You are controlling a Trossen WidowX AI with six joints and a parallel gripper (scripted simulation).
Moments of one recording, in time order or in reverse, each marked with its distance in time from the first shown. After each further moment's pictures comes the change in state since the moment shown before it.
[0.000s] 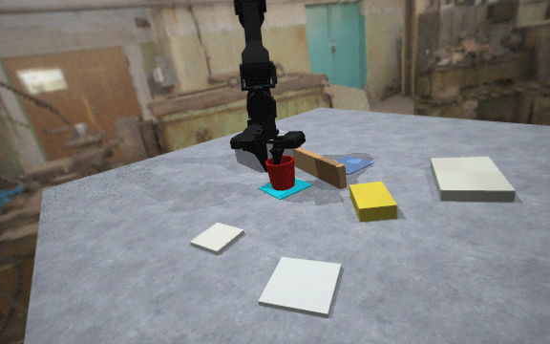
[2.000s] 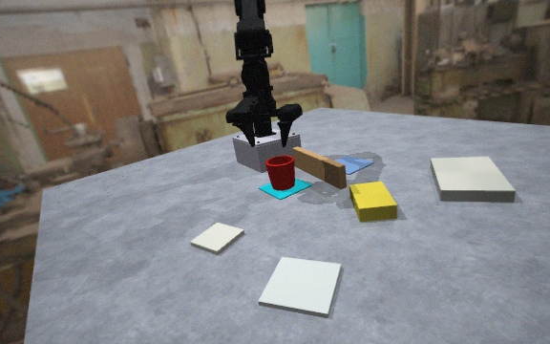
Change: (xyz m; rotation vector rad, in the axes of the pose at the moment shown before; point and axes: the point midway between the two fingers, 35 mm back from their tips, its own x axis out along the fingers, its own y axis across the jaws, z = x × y) arm -0.066 -0.003 -0.009 0.012 0.028 -0.015
